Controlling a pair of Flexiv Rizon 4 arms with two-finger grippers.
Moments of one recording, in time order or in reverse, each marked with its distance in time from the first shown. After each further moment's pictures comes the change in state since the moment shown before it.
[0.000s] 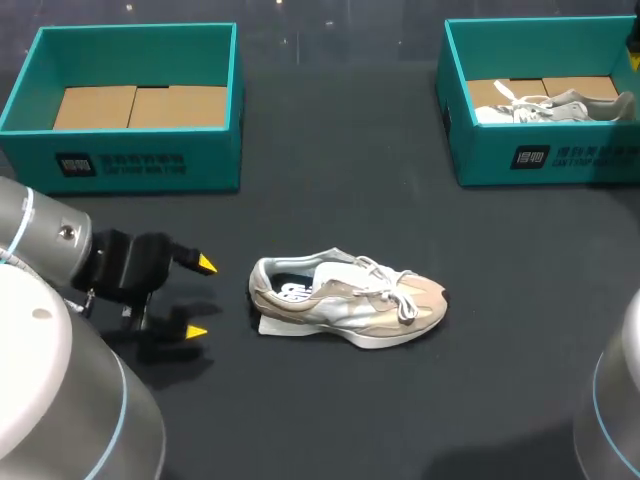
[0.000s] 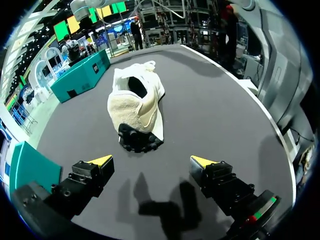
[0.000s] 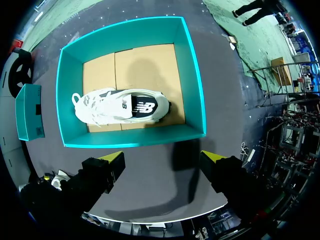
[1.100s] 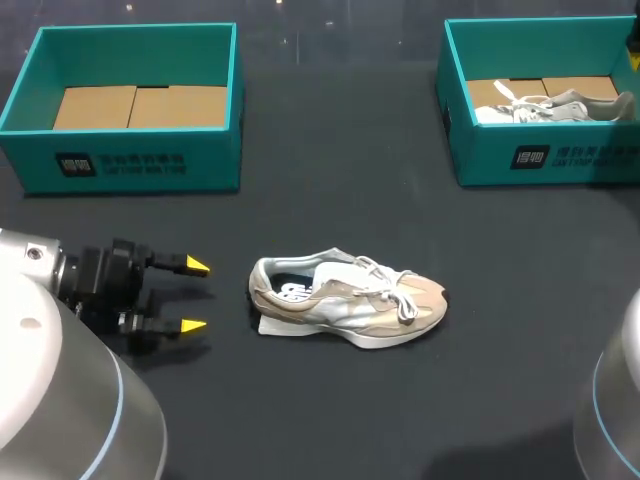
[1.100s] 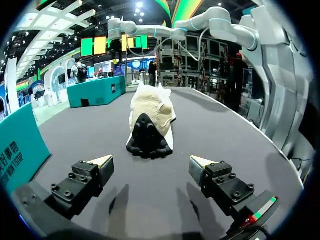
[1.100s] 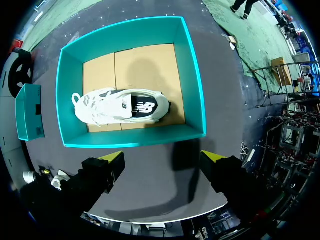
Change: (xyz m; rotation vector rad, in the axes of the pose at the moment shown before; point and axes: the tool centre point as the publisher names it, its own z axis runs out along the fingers) left arm -0.013 0.023 0.019 0.409 0.002 -0.201; right arm 0.000 0.000 0.000 0.000 0.000 0.000
